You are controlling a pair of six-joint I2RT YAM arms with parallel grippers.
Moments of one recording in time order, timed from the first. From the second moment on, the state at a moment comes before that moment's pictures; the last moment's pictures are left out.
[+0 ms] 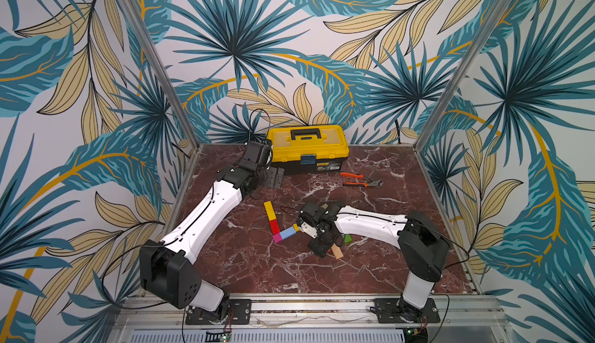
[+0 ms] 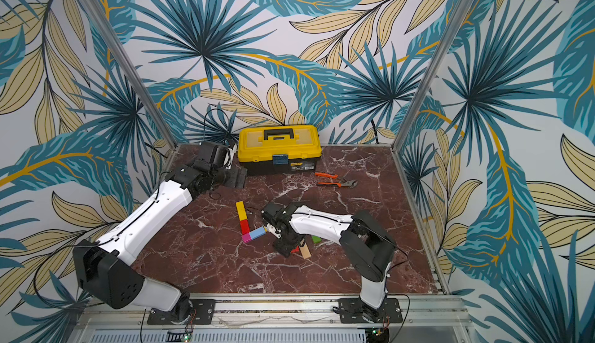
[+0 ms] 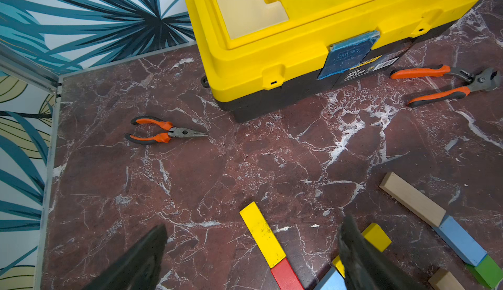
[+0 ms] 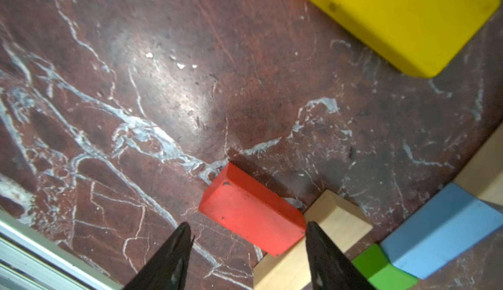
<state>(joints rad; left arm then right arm) -0.40 1.48 1.41 -0.72 -0.16 -0.13 0.90 1.82 1.23 -0.91 0.02 0.01</state>
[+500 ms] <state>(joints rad) -0.40 1.48 1.41 -0.72 -0.15 -0.13 0.90 1.84 1.22 -0.92 0.04 -0.01</state>
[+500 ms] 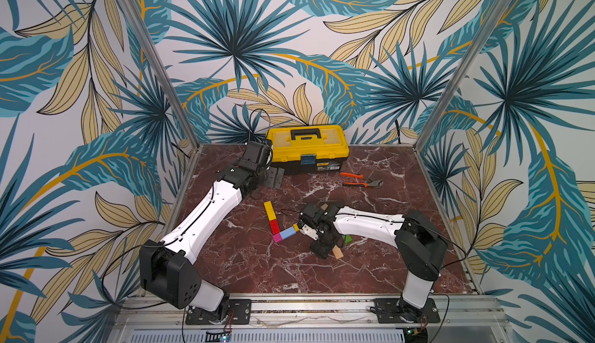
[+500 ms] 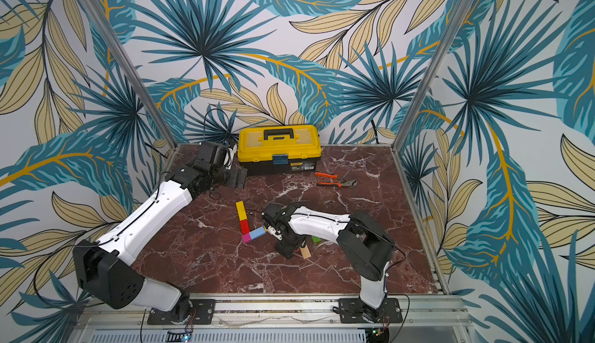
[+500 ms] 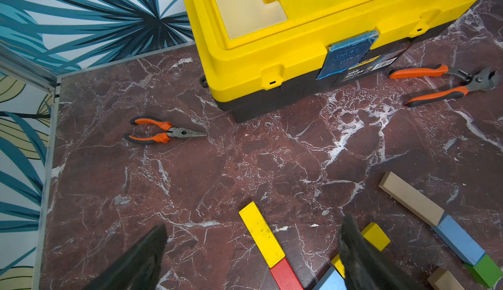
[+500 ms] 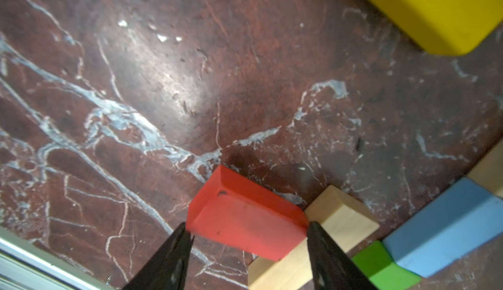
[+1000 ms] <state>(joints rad) -0.40 1.47 1.41 -0.72 -0.15 -0.13 0.90 1.91 1.27 -0.93 0.07 -0.01</state>
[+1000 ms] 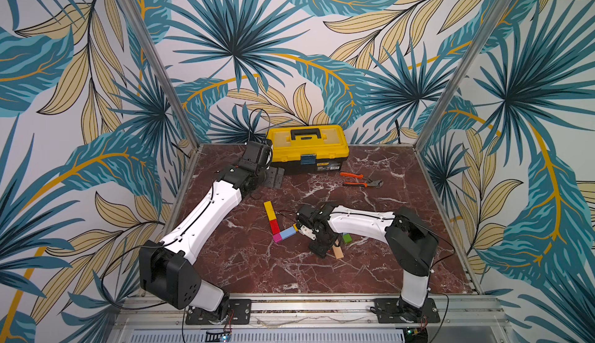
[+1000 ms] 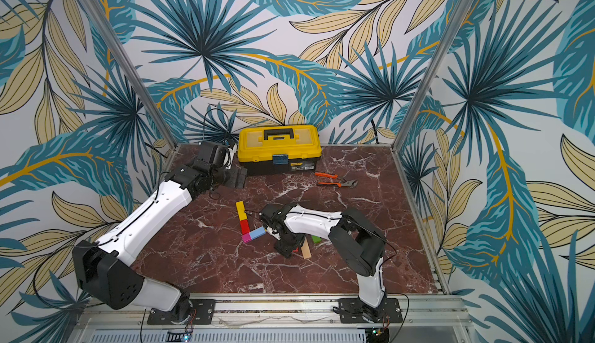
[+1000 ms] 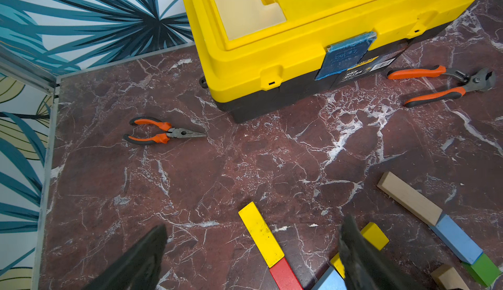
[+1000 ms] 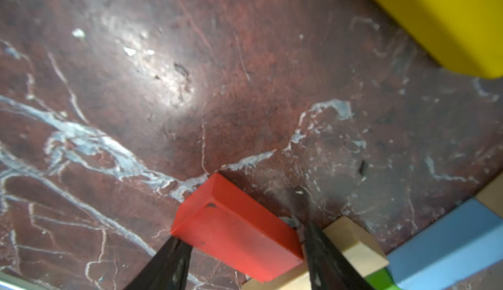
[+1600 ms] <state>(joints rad) -0.40 1.47 1.41 -0.72 -0.15 -0.13 0.89 1.87 1.27 -0.91 0.12 0.07</state>
